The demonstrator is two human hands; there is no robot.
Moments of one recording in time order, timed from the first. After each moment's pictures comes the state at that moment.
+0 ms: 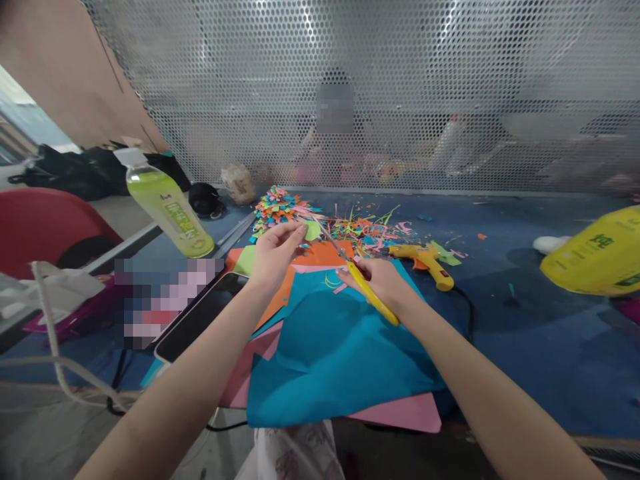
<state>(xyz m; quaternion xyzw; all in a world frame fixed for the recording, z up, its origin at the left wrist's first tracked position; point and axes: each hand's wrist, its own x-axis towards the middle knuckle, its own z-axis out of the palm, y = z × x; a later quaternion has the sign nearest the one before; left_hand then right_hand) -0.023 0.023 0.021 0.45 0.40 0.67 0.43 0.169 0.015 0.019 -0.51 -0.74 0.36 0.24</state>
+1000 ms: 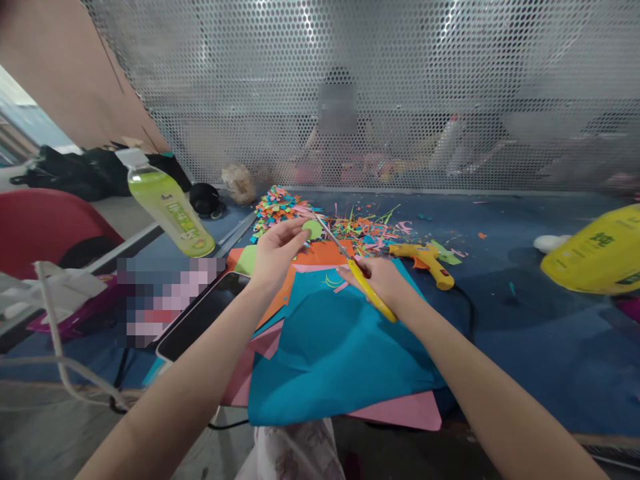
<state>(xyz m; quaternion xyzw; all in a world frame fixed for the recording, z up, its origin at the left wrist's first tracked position) -0.023 0.025 0.018 0.46 0.40 0.68 0.41 0.167 0.015 0.017 -0.52 -0.72 0.38 0.26</state>
